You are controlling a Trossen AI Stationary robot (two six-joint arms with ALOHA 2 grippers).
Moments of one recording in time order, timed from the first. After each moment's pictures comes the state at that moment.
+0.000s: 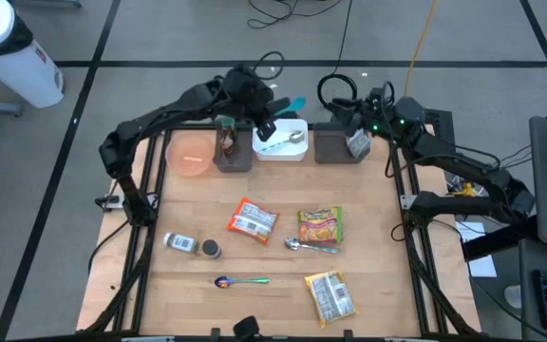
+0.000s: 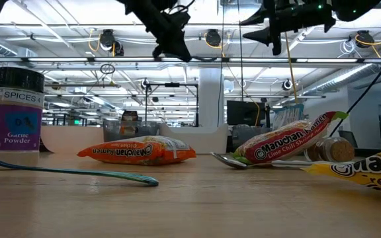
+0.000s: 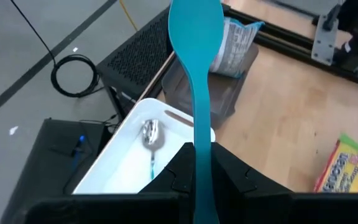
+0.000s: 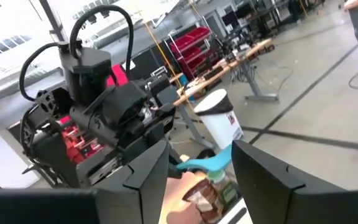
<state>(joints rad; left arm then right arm) 0.53 1.77 1.75 -0.68 0.13 -0.02 -0.69 1.04 0.80 0.35 -0.19 0.55</state>
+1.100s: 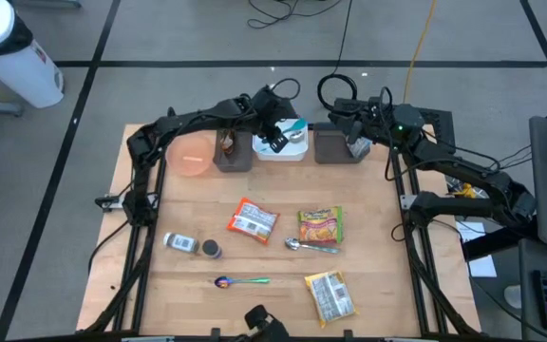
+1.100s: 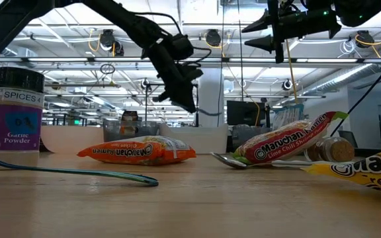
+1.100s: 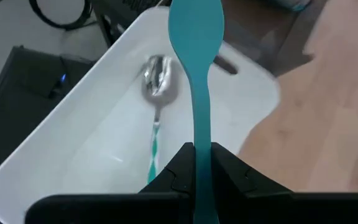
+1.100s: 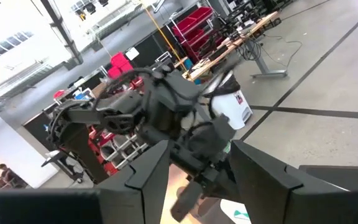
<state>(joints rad) 0.56 2.03 1.68 -0.58 0.14 -0.09 -0.69 1.01 0.73 0.34 -0.24 0.61</state>
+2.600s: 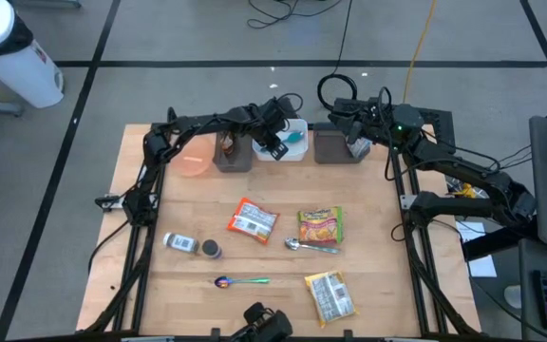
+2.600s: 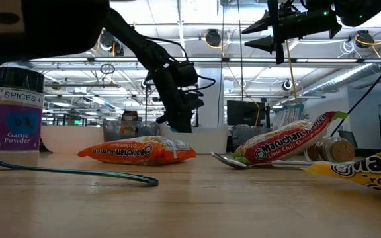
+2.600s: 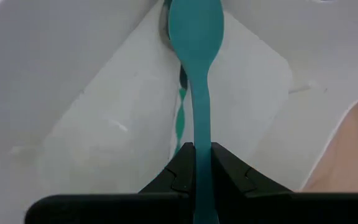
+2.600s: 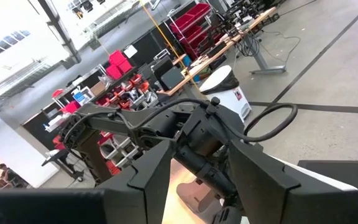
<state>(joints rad) 0.57 2.18 1.68 -0.57 0.13 -0.08 -0.69 1.01 0.73 0.33 -0.24 0.62</state>
